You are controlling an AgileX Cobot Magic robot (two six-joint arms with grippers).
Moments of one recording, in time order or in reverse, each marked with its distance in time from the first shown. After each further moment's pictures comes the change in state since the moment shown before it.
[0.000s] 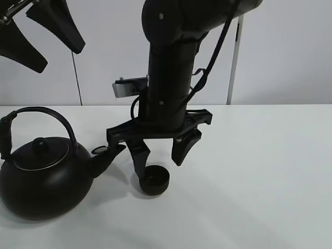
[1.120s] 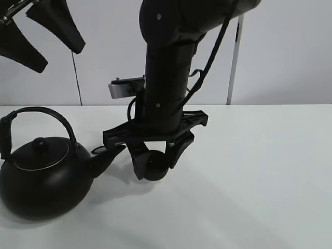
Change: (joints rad) left arm 0.000 0.000 0.000 0.000 0.000 0.000; right arm 0.009 0.018 0.000 0.001 -0.029 -0.010
